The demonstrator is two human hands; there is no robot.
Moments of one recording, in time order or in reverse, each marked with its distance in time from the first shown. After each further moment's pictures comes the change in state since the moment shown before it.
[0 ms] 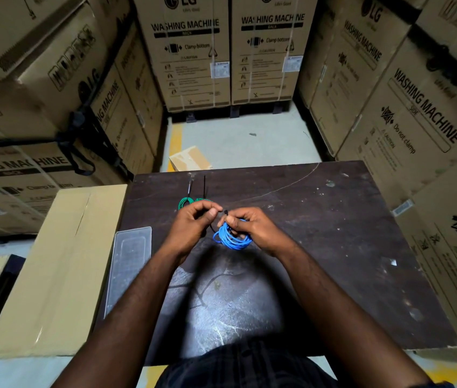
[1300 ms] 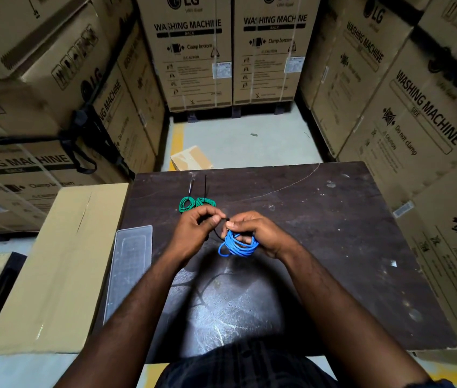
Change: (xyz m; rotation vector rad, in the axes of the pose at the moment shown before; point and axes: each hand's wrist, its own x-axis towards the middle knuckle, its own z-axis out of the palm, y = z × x) left_hand -0.011 0.003 0.004 0.106 -0.029 0.041; right_hand -0.003 0.003 -0.006 0.092 -0.102 0.191
